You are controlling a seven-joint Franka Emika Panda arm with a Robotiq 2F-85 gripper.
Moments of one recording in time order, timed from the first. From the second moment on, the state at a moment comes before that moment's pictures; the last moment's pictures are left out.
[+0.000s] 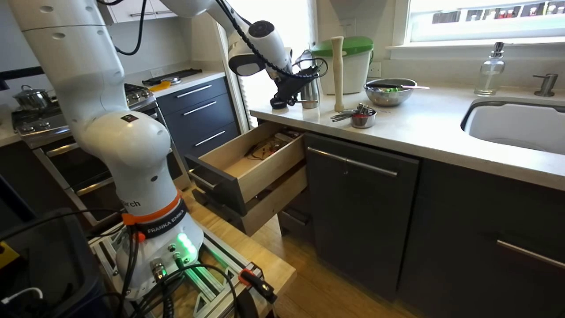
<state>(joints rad) 0.14 0.03 0.01 -2.38 1.08 2.97 -2.06</state>
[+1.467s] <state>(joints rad) 0.12 0.23 0.01 -2.22 1.30 2.97 -2.17</state>
